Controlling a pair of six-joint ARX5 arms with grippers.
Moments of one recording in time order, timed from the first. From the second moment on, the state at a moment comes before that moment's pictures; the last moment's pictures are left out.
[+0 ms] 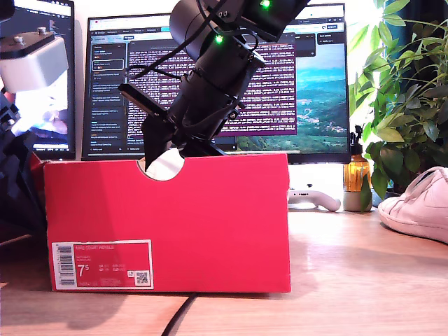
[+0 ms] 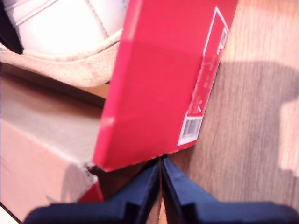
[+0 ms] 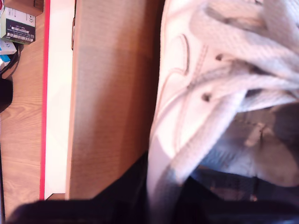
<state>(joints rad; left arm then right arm) -0.58 1.05 0.49 -0.32 -0.04 0.86 0.76 1.96 1.43 -0.26 -0.12 0.92</state>
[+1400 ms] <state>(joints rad) -0.58 1.05 0.49 -0.32 -0.04 0.86 0.54 1.96 2.26 -1.22 -0.07 0.43</state>
